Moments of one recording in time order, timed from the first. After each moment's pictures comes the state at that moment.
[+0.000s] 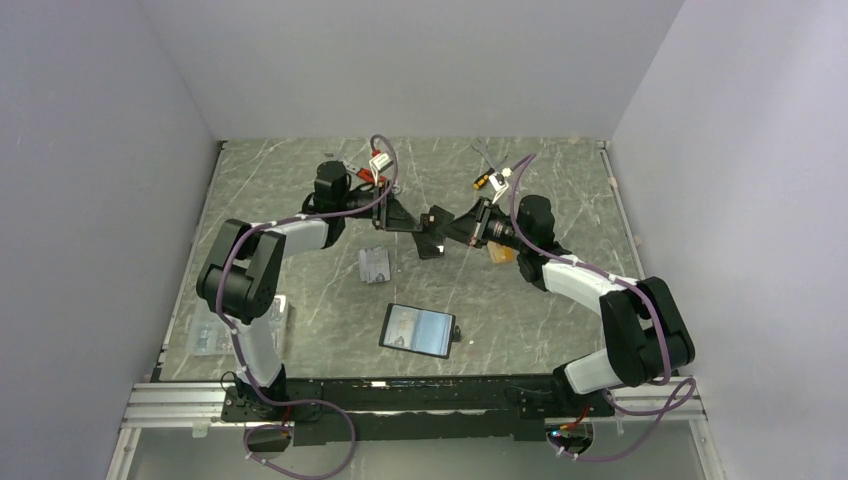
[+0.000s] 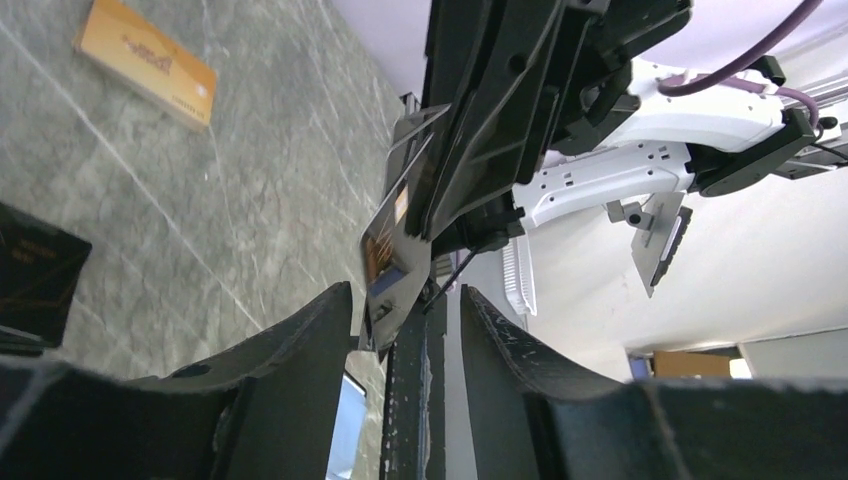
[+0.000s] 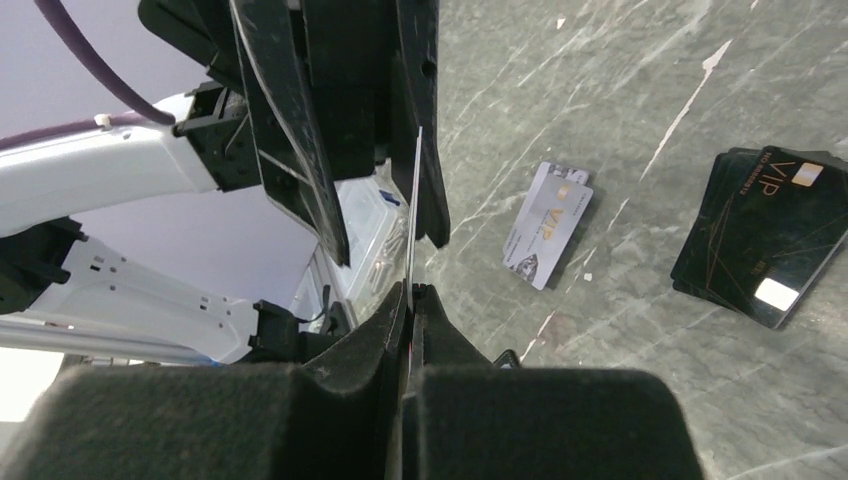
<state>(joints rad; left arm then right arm) -0.35 1.86 1.07 0.71 1.26 -0.94 0.35 1.44 0.67 0.63 -0.73 0.86</state>
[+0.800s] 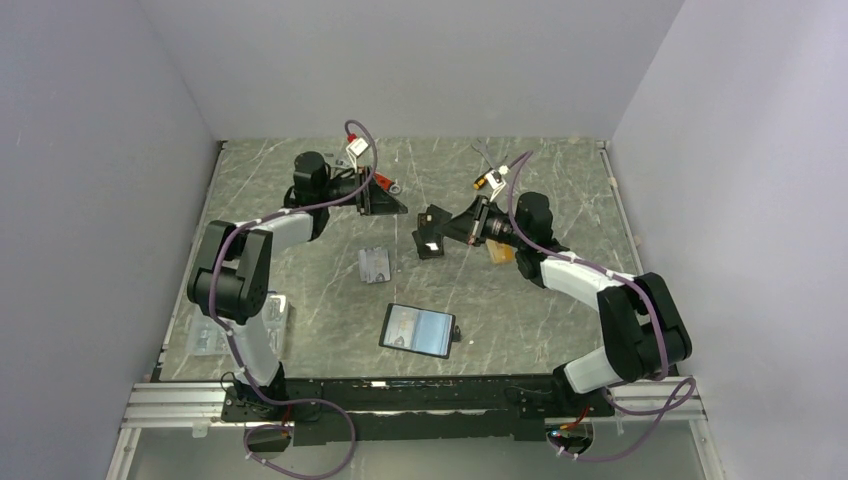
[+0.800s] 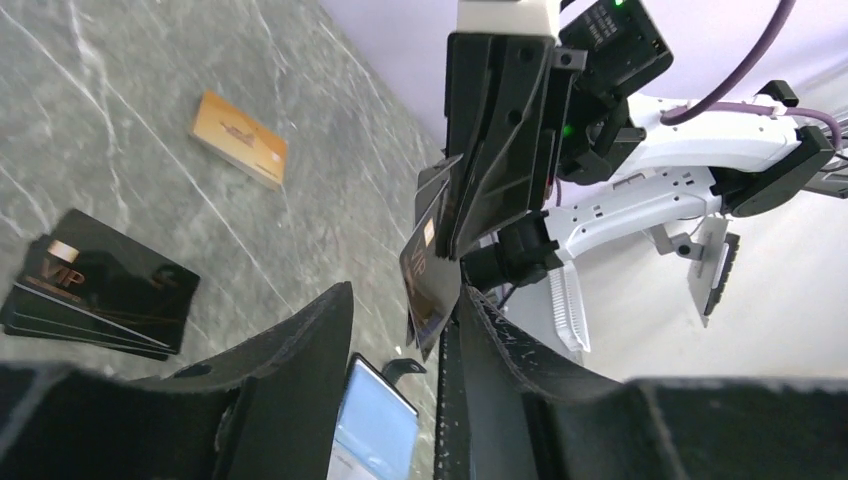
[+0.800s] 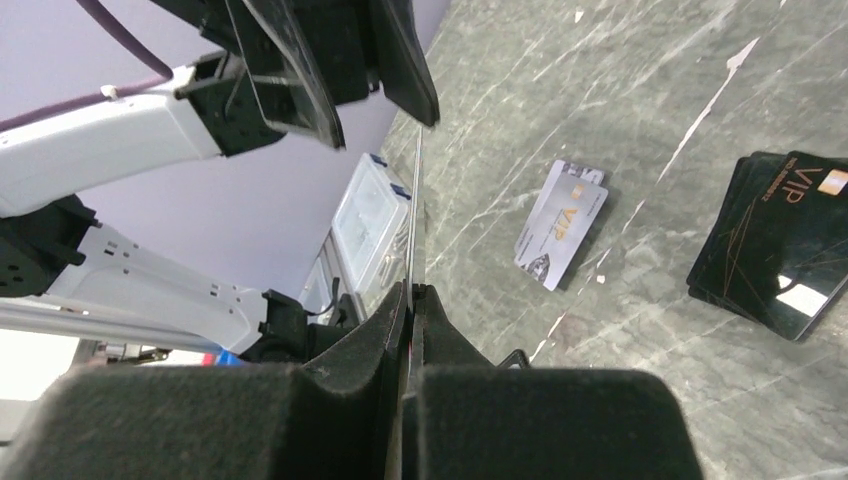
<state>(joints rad) -0.26 1.84 1.06 0.74 1.24 -0.89 0.35 1.46 0.69 0.63 -0.75 0.86</state>
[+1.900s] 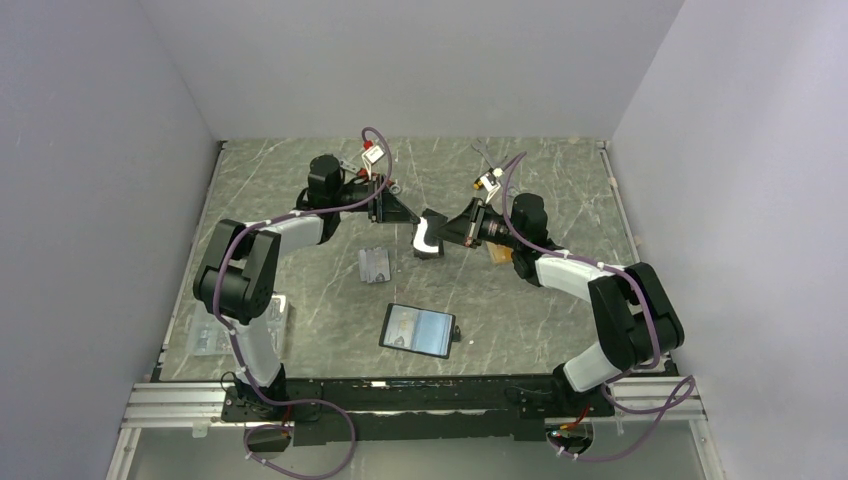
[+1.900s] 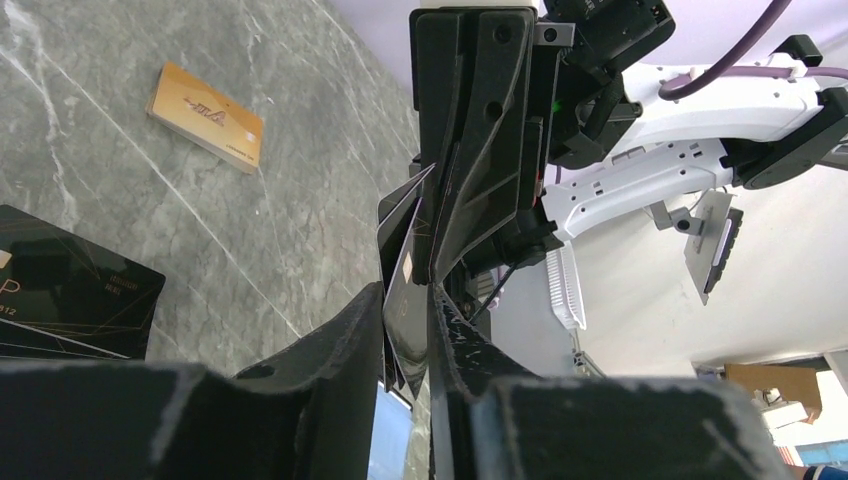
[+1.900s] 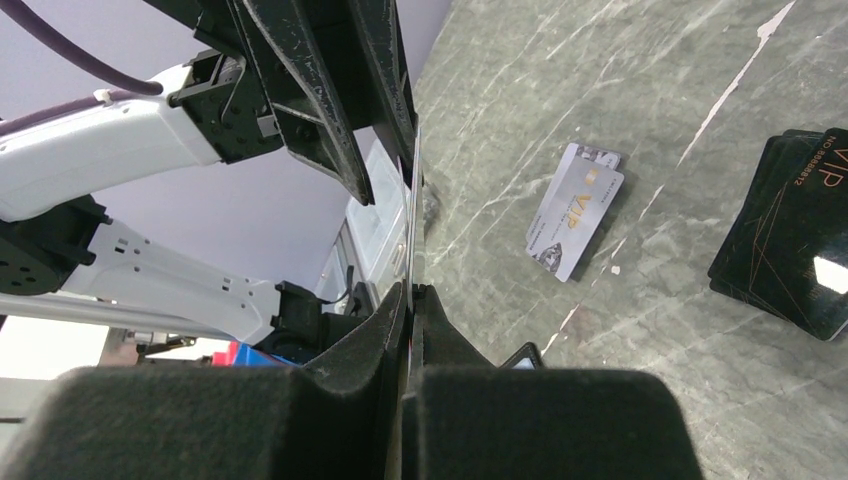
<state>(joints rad) -0.32 1.85 1.08 0.69 1.23 -0.83 0.36 1.53 0.69 0.69 -0.79 0.91</state>
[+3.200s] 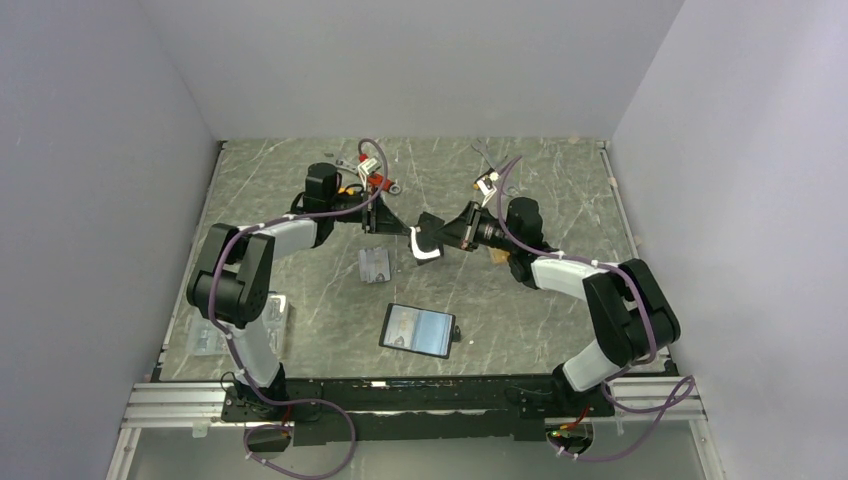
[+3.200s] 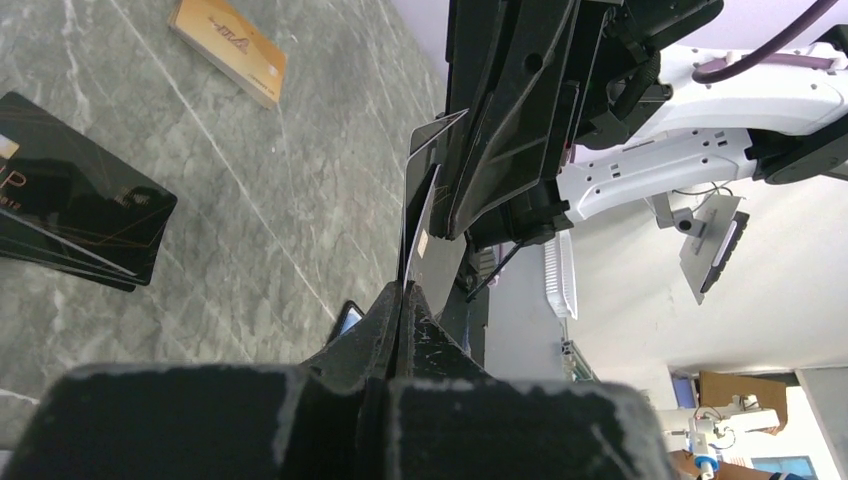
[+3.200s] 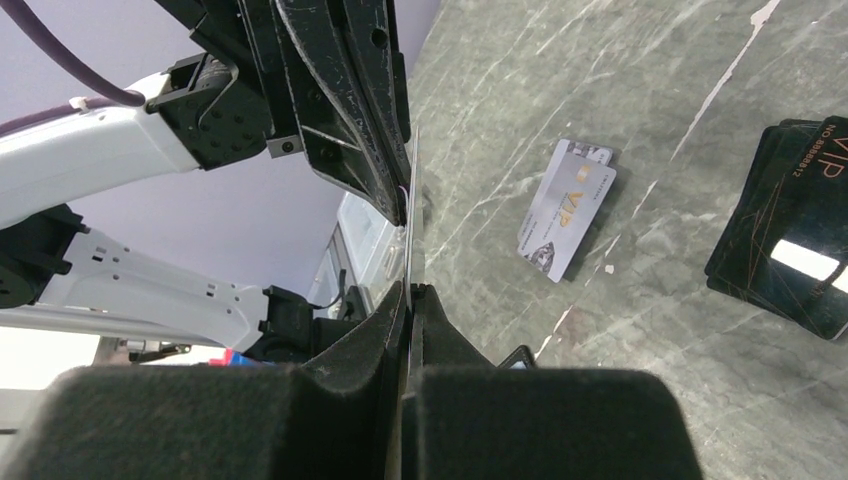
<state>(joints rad) -0.28 1.81 1.03 0.48 1.24 -0.69 0.38 1.55 0.67 0.72 -0.76 0.91</state>
